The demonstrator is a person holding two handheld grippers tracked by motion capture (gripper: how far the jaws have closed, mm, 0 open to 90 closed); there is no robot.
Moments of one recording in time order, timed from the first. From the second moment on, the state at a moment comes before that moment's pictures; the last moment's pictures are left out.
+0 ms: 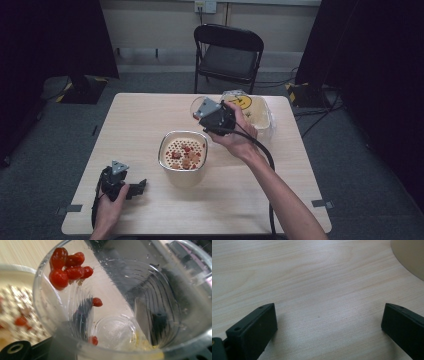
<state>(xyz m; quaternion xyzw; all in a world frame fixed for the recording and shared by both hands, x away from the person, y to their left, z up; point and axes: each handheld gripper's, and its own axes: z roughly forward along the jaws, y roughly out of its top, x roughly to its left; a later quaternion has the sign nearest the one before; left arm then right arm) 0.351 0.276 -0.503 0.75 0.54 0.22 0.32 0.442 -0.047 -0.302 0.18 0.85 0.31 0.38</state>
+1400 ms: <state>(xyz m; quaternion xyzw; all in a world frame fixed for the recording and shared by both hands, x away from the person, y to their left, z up) 0.351 0.276 -0.503 0.75 0.54 0.22 0.32 0.543 -0.175 -0.296 0.46 0.74 0.43 0.24</state>
